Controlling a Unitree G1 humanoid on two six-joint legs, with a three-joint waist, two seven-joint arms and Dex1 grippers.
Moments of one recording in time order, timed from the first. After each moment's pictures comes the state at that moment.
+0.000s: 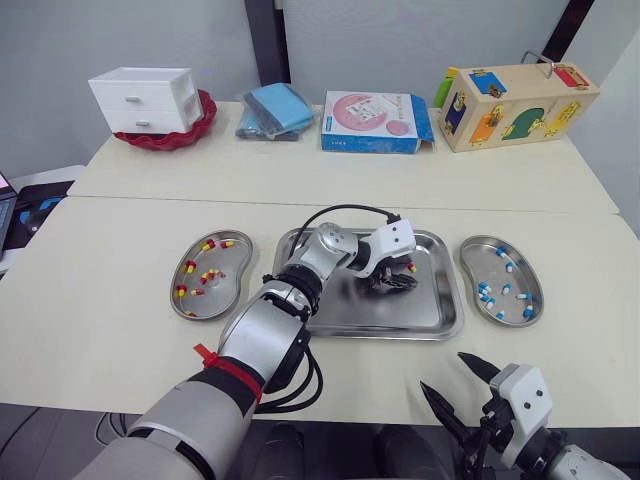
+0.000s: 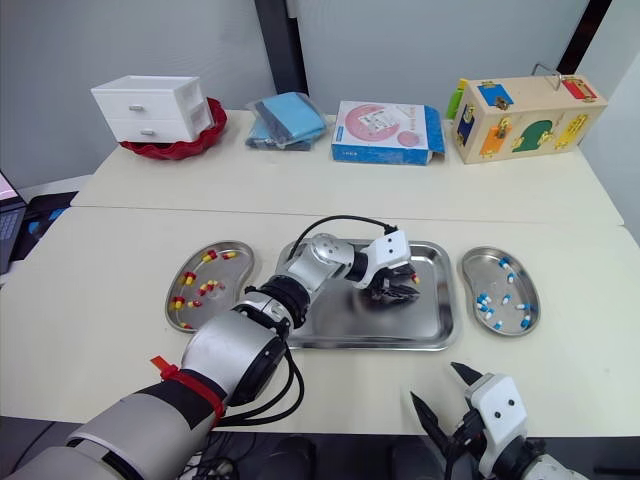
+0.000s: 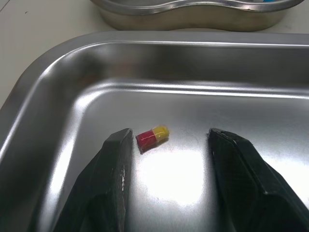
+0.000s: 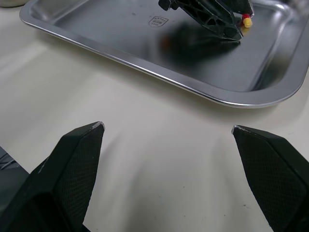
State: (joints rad) left arm -1.18 -0.02 -0.23 1.31 0.20 -0.18 -1.04; right arm 0.74 -0.45 -0.04 -0.83 0.26 0.29 0.48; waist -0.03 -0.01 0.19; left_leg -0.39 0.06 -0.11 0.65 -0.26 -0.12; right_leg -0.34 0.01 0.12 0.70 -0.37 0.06
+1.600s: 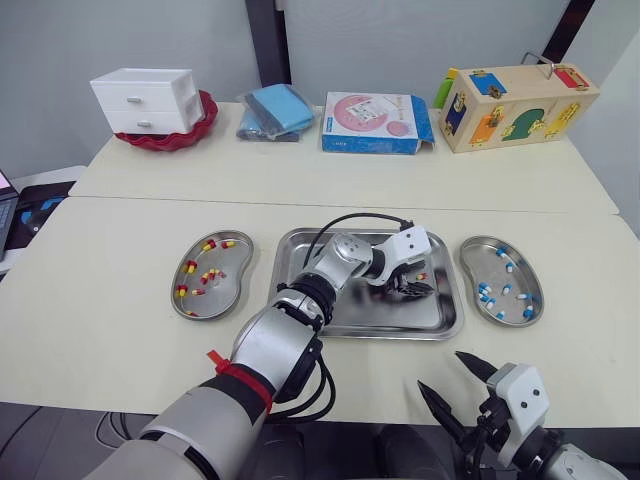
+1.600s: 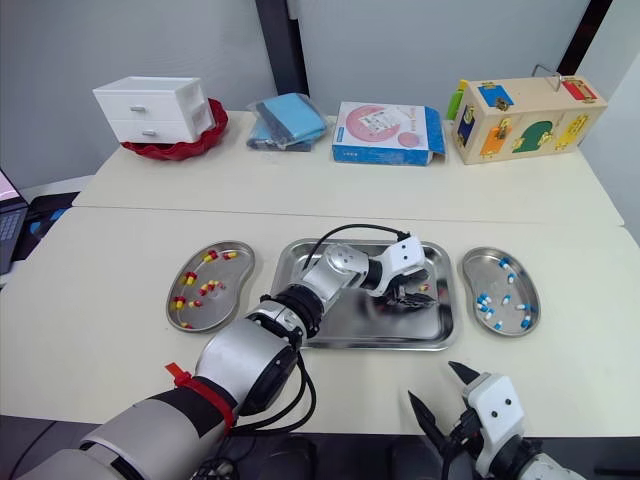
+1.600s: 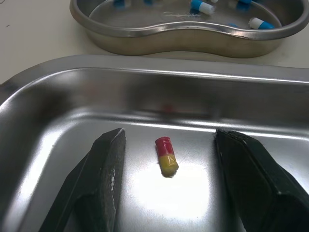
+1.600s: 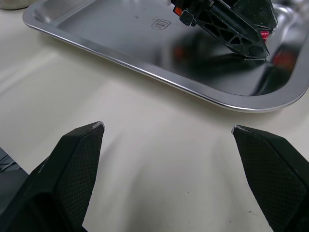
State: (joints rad) left arm -1.16 -0.10 -0.22 1.29 0.21 -0.14 -0.95; right arm 0.74 -0.45 -0.02 -0.83 0.26 0.29 0.46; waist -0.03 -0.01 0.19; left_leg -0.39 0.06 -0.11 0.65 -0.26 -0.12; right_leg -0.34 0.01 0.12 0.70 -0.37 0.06
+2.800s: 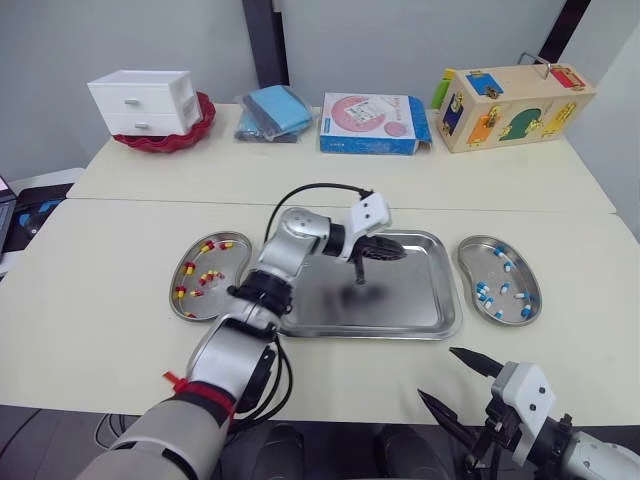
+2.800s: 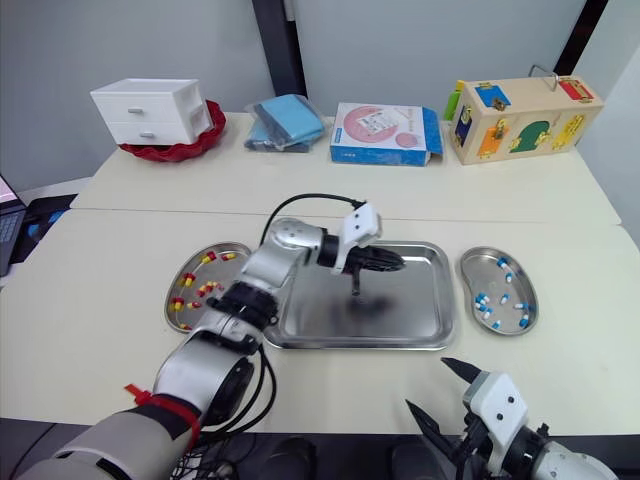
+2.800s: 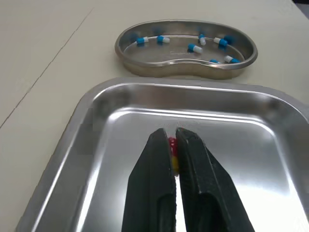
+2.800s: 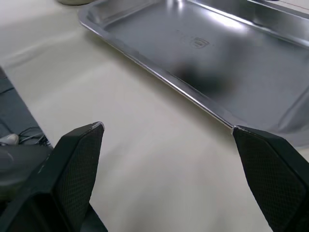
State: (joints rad) left arm -0.86 0.21 -0.19 0.45 0.03 0.30 -1.21; right arm 0.68 -0.62 -0.08 -0.80 0.30 0.21 0.67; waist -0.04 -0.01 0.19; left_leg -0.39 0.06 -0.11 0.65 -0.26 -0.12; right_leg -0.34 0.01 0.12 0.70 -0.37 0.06
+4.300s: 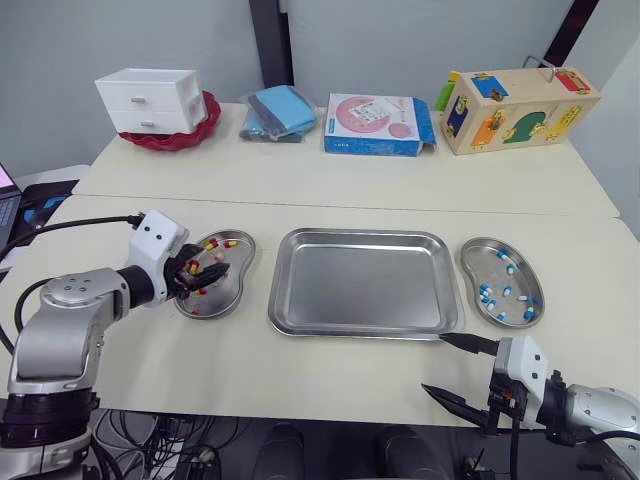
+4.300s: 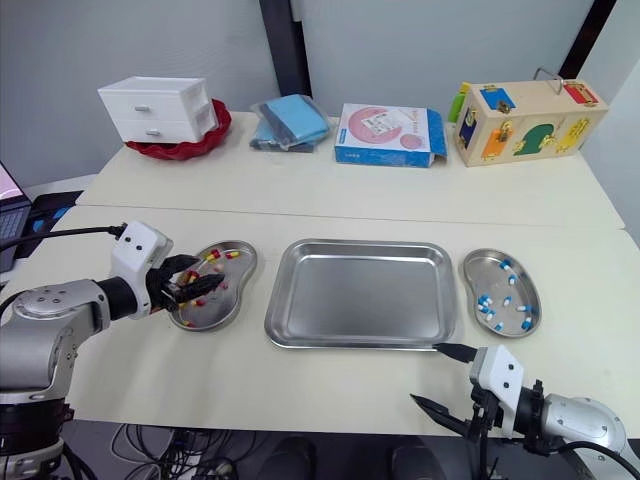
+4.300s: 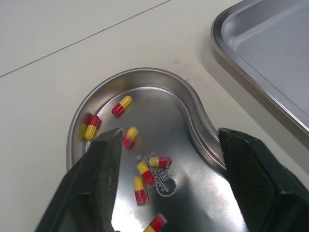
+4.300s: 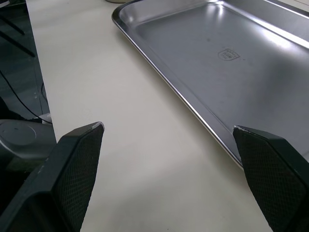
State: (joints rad) left arm -0.25 0.78 0.26 -0.20 -0.26 0.77 -0.81; right arm 0.42 -0.71 -0.11 -0.59 0.40 0.20 0.90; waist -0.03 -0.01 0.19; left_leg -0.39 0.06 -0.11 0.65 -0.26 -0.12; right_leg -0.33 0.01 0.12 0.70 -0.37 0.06
